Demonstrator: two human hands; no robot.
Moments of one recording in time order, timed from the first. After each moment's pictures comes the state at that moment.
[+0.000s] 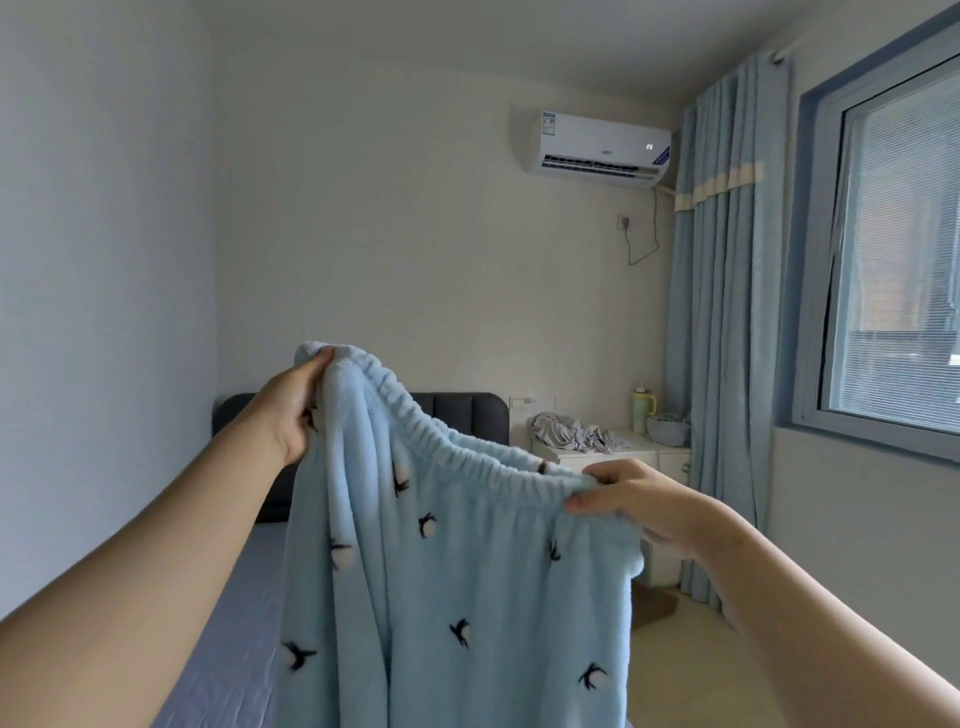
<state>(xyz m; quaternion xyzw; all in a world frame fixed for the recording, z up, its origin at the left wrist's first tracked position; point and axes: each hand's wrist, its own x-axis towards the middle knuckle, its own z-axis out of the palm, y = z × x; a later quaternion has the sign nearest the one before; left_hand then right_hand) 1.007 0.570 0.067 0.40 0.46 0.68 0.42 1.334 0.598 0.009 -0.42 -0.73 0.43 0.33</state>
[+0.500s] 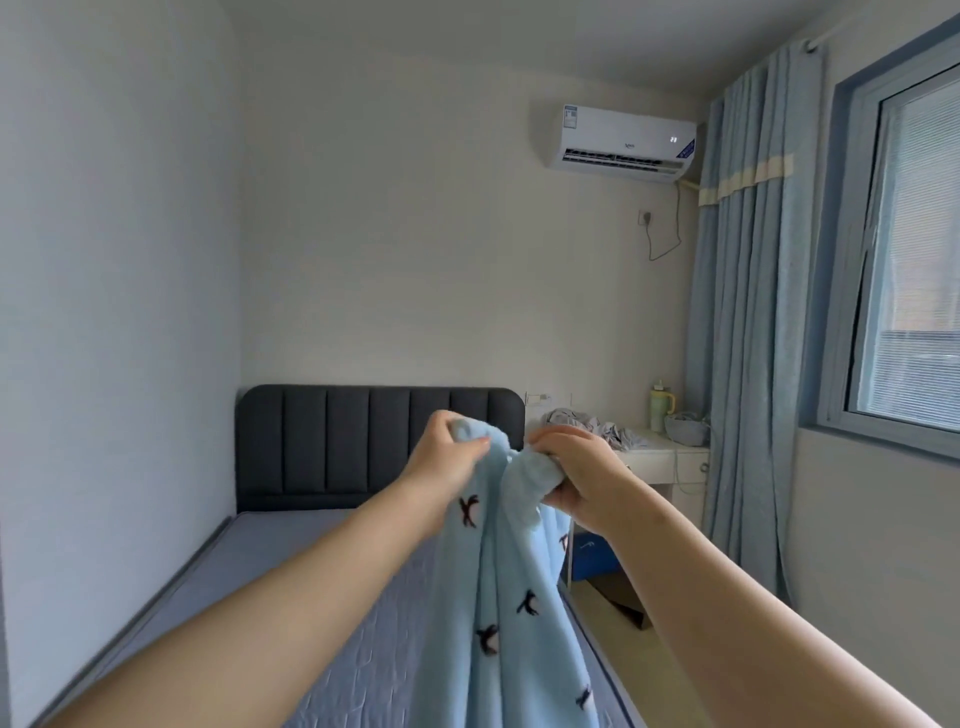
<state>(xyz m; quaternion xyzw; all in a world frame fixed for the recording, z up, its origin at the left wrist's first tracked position) 1.111 0.568 0.012 0.53 0.54 0.60 0.25 1.250 0.591 0.020 -0.40 -0.52 0.56 0.51</state>
